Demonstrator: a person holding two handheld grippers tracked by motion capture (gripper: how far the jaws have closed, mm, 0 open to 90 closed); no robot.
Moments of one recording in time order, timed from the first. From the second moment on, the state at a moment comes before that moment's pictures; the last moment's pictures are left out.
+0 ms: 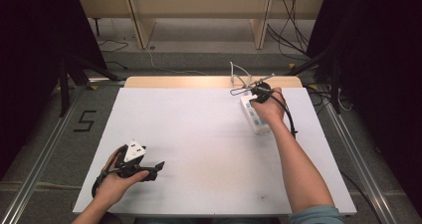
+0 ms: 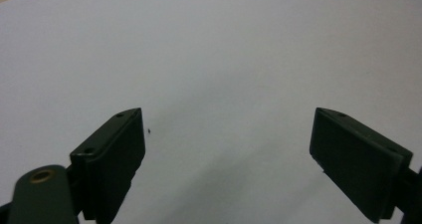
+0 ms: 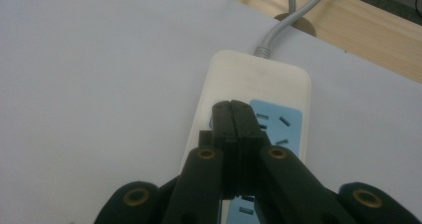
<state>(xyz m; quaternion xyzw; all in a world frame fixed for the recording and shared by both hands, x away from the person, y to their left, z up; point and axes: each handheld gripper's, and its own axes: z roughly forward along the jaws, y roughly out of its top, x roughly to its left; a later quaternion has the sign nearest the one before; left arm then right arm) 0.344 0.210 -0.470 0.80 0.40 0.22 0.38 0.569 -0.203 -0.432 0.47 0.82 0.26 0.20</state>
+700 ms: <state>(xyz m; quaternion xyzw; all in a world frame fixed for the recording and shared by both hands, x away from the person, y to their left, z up) 0.345 0.210 -0.470 0.80 0.40 0.22 0.38 0.580 -0.200 -0.440 0.48 0.82 0.25 0.19</state>
